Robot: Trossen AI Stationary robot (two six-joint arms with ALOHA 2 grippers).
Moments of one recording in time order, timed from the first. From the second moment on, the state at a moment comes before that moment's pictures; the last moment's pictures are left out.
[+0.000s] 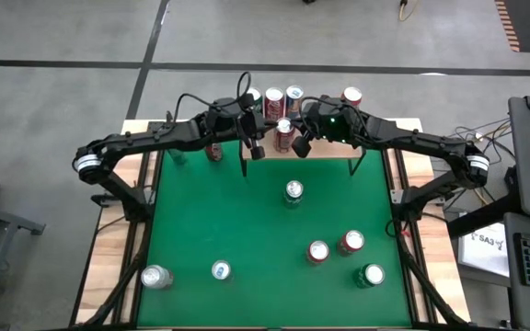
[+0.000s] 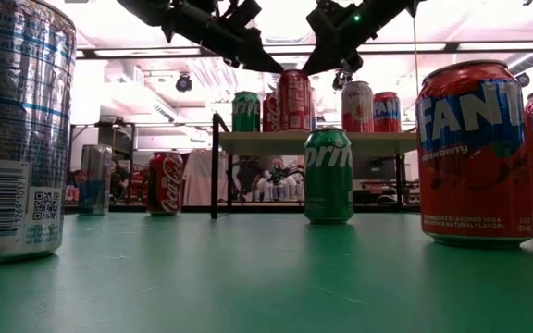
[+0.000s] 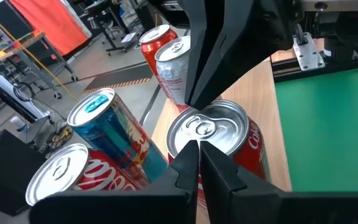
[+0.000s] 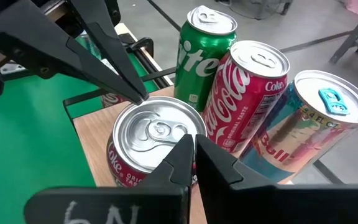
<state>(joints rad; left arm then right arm) 0.39 1.56 1.25 0.02 0.01 0.43 -0.39 1.42 1.25 -0.29 0.15 -0.03</state>
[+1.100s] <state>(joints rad) 0.36 1.56 1.31 -0.09 -0.10 0.45 -0.38 1.39 1.31 -0.45 0.11 0.00</state>
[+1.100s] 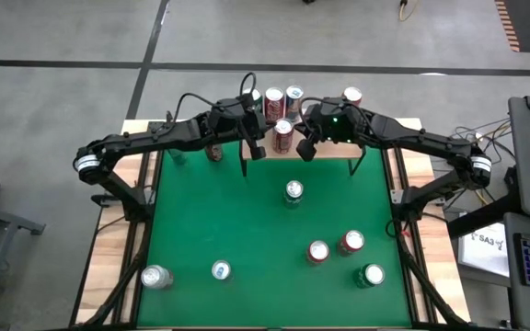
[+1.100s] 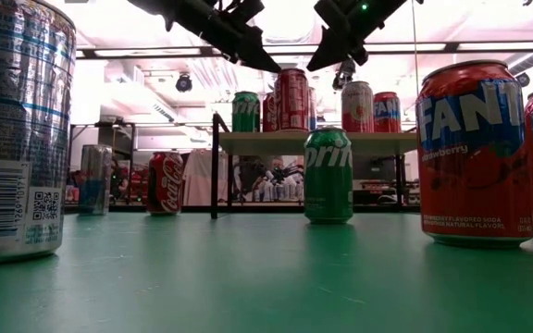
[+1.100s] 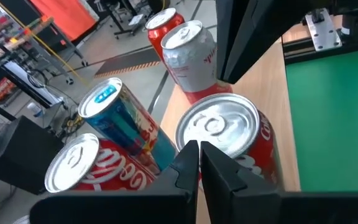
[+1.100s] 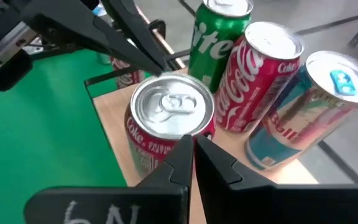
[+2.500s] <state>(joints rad) 0.33 1.45 1.28 -0.15 -0.14 0.42 -0.33 1.45 1.30 -0.42 0.09 0.03</state>
